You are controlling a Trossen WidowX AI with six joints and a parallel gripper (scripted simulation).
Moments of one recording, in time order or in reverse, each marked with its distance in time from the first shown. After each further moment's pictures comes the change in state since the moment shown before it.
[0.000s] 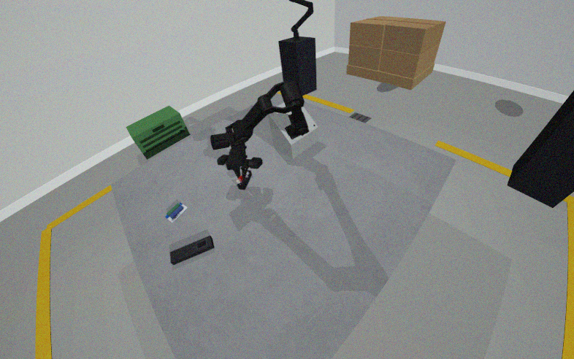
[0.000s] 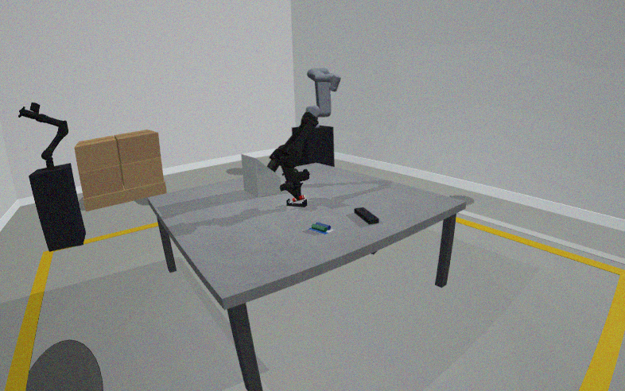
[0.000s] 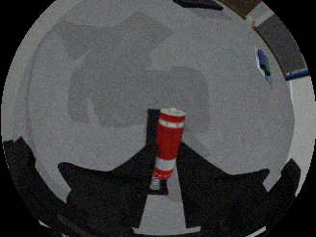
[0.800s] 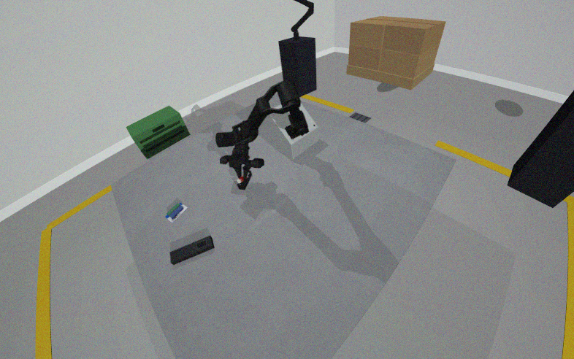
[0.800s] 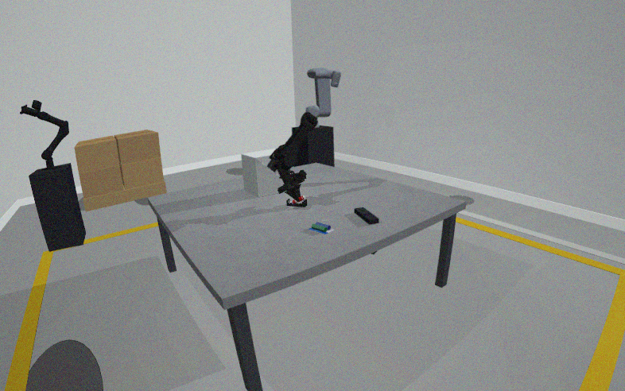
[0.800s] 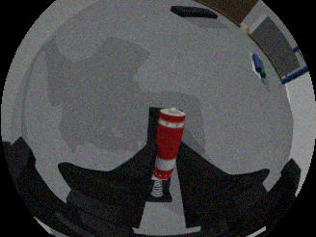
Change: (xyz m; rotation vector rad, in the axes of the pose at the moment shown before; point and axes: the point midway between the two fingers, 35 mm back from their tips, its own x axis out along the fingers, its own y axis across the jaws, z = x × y) arm 0.006 0.002 -0.009 0.007 -0.140 -0.010
